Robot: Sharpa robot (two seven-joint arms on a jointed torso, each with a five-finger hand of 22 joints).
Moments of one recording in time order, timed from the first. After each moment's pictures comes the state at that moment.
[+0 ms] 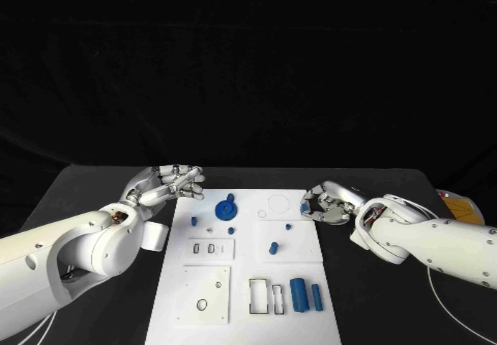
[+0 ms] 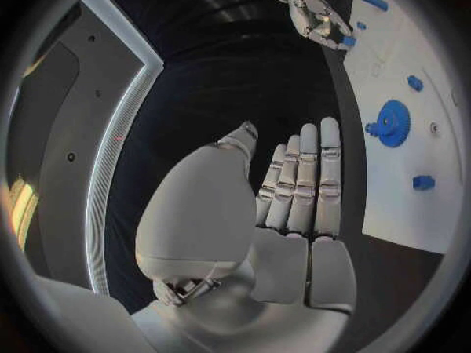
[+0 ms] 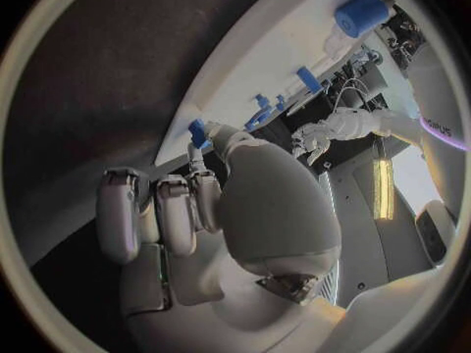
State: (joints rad) left arm 1.18 -0.93 0.01 1.64 -0.08 -0.33 0.36; left_hand 1.47 -0.13 0.25 0.29 0.06 0.84 0.21 0.26 0.17 1.06 0.16 0.12 0.08 0.97 0.10 0.56 0.43 0.17 0.93 0.19 0.64 0.29; right arm 1.18 -0.97 -0.13 1.47 -1.19 -0.45 0.06; right_hand 1.36 -0.17 0.38 0.14 0.22 0.92 0.17 0.13 0.48 1.44 0.08 1.44 1.31 1.46 0.01 1.55 1.31 0.05 1.46 0.11 1.43 1.31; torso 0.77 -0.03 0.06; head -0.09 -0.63
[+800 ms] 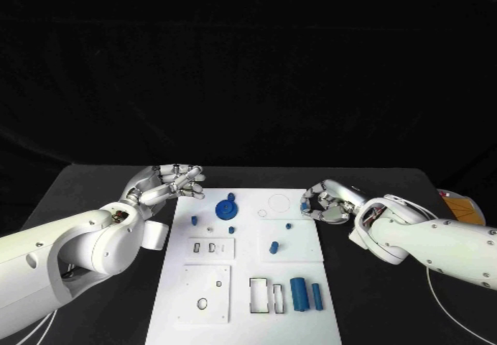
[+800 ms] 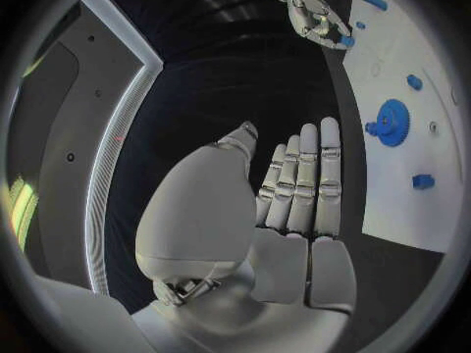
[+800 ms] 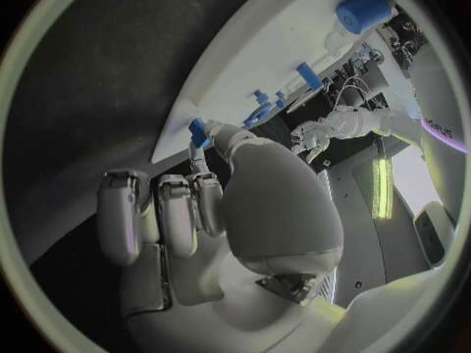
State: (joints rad) left arm 1.18 -0.94 0.01 1.64 -0.08 -0.33 0.36; left_hand 1.47 -0.13 0.25 0.29 0.06 0.84 0.21 0.26 0.17 1.06 0.16 0.12 0.08 0.97 0.10 0.56 0.43 0.17 0.93 0.19 0.64 0.29; right arm 1.18 -0.96 -0.13 1.48 -1.19 -0.49 0.06; right_hand 1.36 -0.14 0.46 0.12 0.21 0.98 0.14 0.17 0.48 1.47 0.05 1.46 1.31 1.46 -0.01 1.56 1.31 0.05 1.47 0.10 1.44 1.31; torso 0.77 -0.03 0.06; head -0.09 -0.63
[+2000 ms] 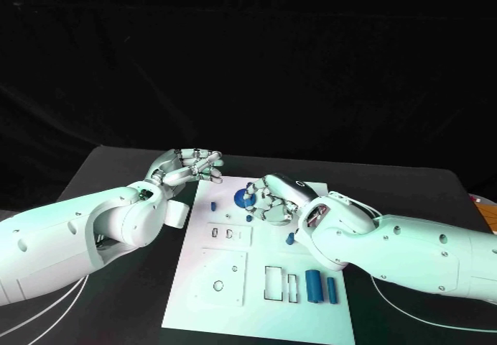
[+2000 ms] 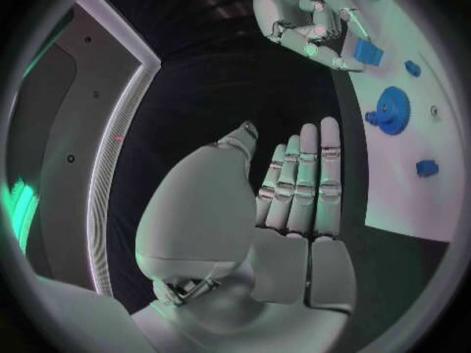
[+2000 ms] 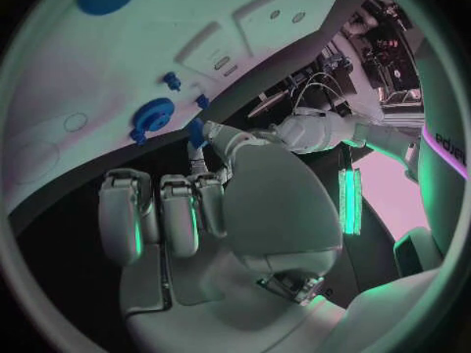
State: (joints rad) left arm 1.18 -0.91 0.01 1.59 -0.08 -0.33 0.36; left_hand 1.47 -0.13 0.25 0.29 0.06 0.84 0.21 0.26 0.16 1.06 0.16 0.12 0.08 0.97 0.10 0.56 0.43 0.17 0.93 0.19 0.65 0.29; right arm 1.21 -0.67 -0.14 1.62 -1.39 -0.55 -0.17; right_hand 1.35 -0.10 0.49 0.11 0.21 0.99 0.14 0.17 0.48 1.47 0.04 1.46 1.31 1.47 -0.02 1.55 1.31 0.05 1.47 0.09 1.45 1.31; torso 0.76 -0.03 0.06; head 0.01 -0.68
